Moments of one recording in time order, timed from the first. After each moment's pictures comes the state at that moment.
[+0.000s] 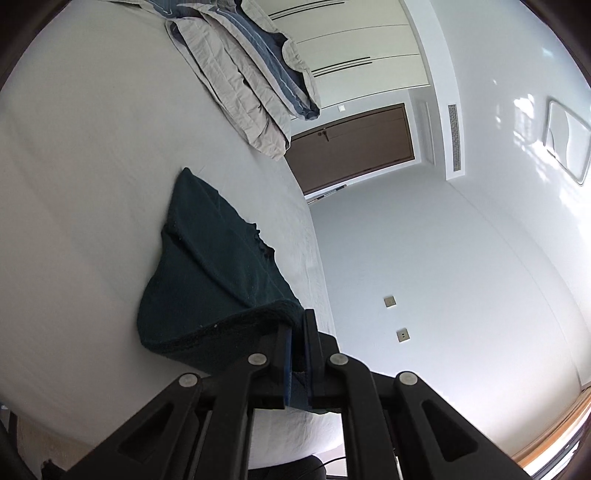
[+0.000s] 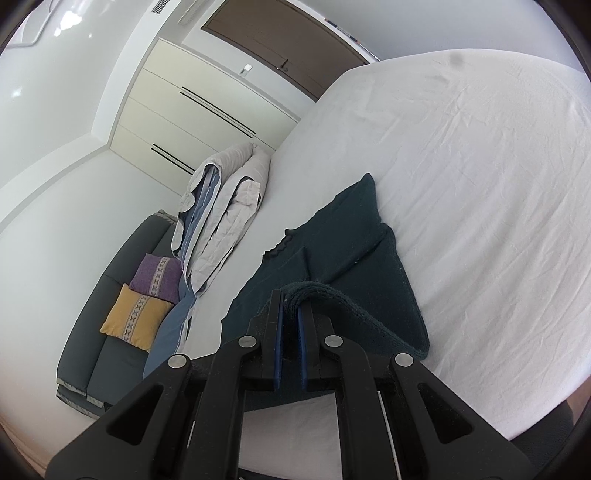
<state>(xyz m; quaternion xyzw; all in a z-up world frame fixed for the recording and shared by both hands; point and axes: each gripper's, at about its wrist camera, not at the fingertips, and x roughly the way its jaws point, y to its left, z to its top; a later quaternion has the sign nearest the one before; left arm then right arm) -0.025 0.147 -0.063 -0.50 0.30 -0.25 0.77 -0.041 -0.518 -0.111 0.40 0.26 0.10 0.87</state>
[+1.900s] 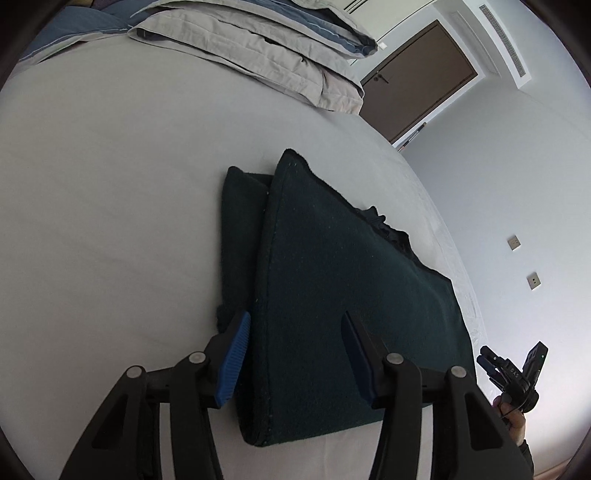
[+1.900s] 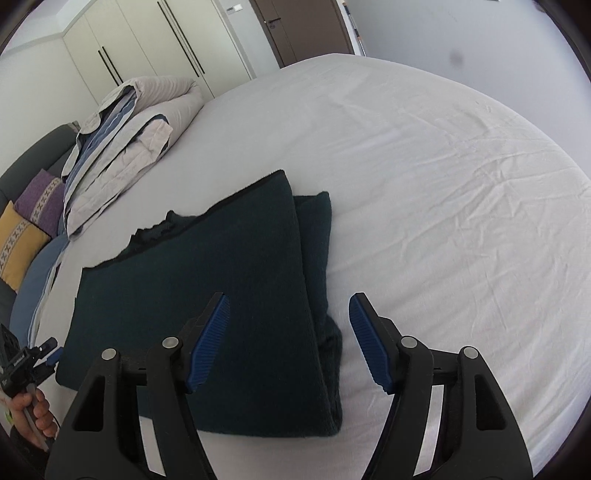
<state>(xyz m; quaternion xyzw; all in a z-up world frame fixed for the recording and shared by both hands) 0.133 0.098 -0.138 -0.28 0.43 -0.13 0.85 0.145 -0.493 -0.163 0.16 0.40 -0.04 0.90</state>
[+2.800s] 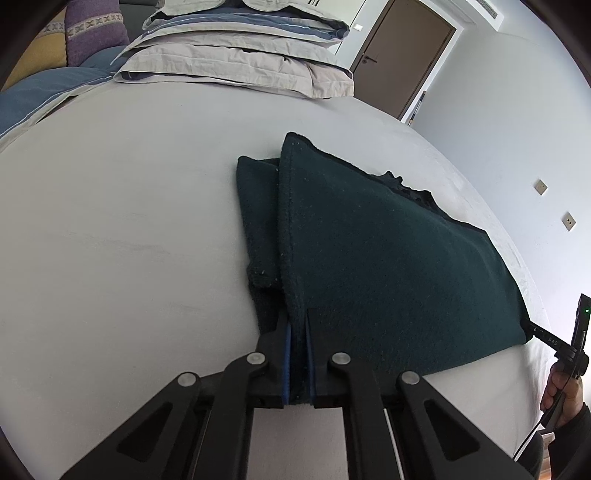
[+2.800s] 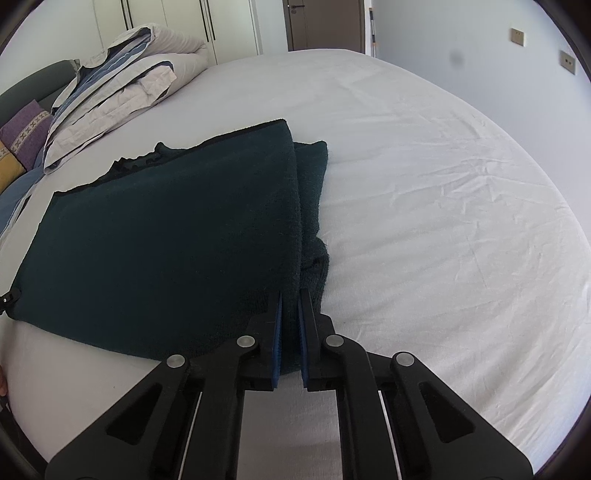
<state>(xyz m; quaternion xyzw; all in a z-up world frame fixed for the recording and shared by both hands) 0.109 0.080 -0.144 -0.15 0.43 -0.10 0.88 0.112 -0.471 -0.185 0.06 0.43 -0.06 0.90</state>
